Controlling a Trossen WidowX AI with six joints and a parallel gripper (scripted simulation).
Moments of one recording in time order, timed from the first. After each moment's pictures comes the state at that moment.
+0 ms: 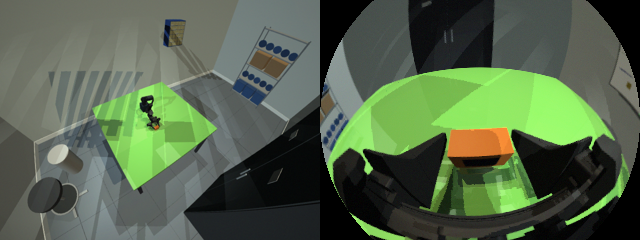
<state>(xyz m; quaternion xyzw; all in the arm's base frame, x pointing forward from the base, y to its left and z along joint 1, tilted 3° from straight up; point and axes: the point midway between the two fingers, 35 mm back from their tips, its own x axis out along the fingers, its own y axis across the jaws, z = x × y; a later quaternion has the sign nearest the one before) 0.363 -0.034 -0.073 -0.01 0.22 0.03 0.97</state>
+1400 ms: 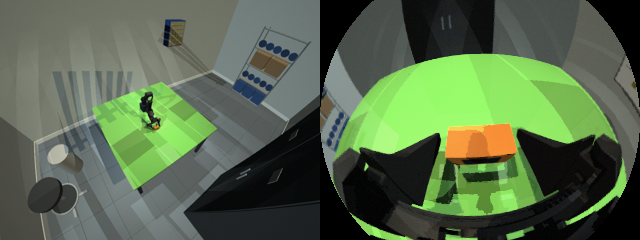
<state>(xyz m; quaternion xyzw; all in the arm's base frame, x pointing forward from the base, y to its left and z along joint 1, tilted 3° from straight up) 0.367 -0.034 -0.078 0.00 0.30 0.03 0.95</state>
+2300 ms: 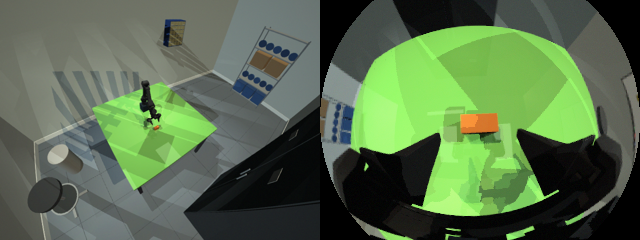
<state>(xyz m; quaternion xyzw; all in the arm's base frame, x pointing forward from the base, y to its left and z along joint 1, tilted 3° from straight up) 0.347 -0.034 -0.006 -0.01 0.49 0.03 0.87</state>
